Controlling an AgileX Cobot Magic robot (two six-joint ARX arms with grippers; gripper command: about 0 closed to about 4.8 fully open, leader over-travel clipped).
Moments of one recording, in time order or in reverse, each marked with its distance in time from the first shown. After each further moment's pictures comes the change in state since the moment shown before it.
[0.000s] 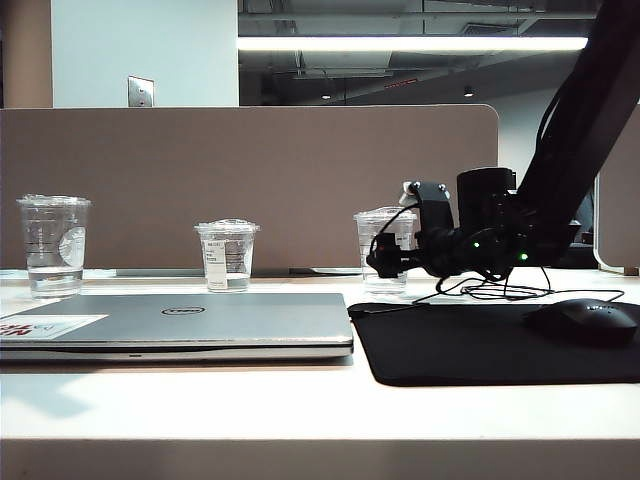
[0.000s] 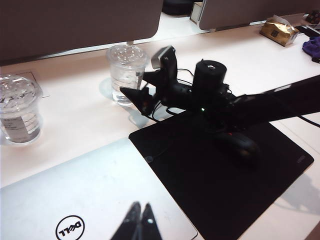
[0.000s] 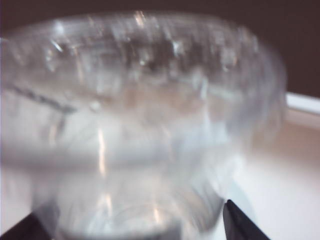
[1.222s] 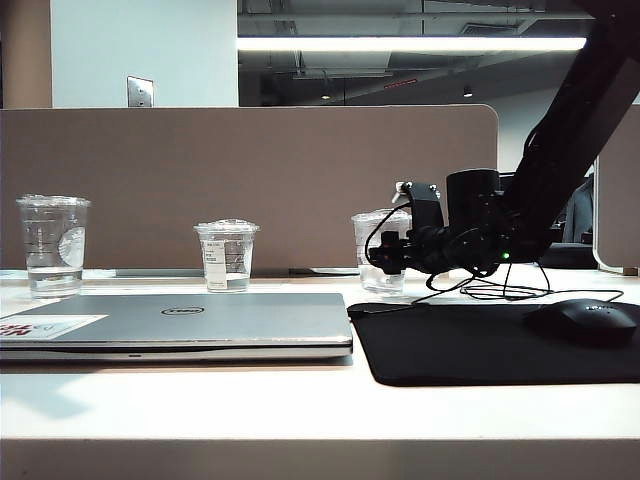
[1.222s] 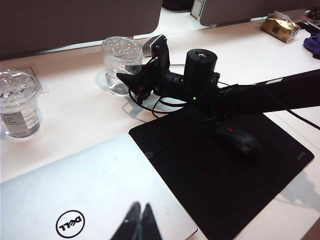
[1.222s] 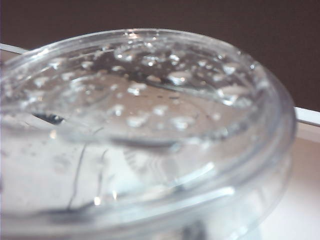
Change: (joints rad) left arm 0.000 0.000 0.000 -0.016 0.000 0.000; right arm 0.000 0.083 0.180 -0.103 -0.019 0.006
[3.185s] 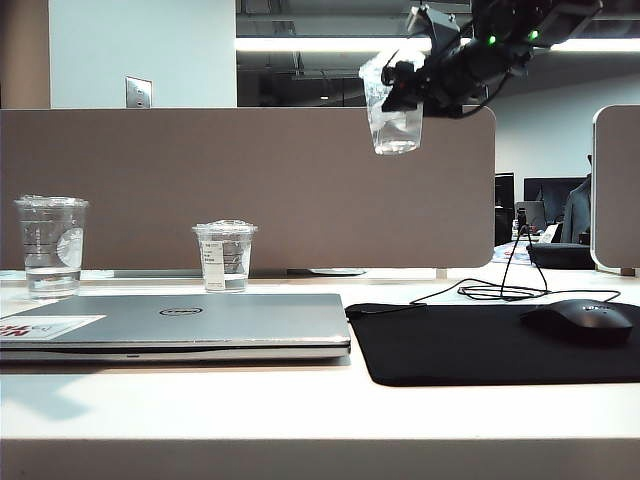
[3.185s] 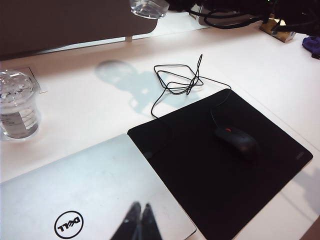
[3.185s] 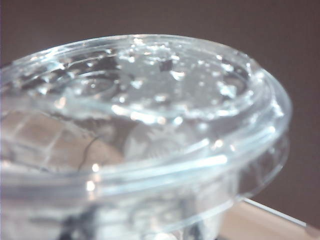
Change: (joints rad) left arm 0.000 0.000 0.000 0.000 0.000 0.000; right arm -0.001 -0.513 -0.007 -0.499 -0.002 -0.005
